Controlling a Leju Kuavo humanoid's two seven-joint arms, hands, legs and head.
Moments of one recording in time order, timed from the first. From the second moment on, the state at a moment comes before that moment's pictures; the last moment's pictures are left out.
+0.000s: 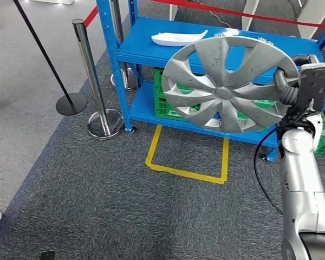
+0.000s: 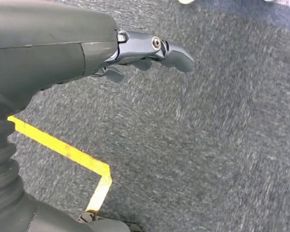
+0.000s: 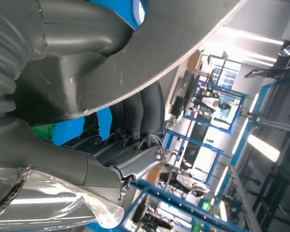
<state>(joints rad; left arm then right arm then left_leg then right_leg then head) -0.08 -0.14 1.02 -0.28 -0.76 0.45 -0.52 -0.61 -0.17 0.06 -1.31 0.33 -0.39 -0.22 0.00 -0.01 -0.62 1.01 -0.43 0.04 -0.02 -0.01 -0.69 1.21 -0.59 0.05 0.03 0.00</state>
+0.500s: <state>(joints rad) -0.08 -0.14 1.02 -0.28 -0.76 0.45 -0.52 -0.61 -0.17 0.06 -1.31 0.33 -0.39 -0.22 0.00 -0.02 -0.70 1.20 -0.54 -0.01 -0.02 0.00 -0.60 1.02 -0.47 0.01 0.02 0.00</state>
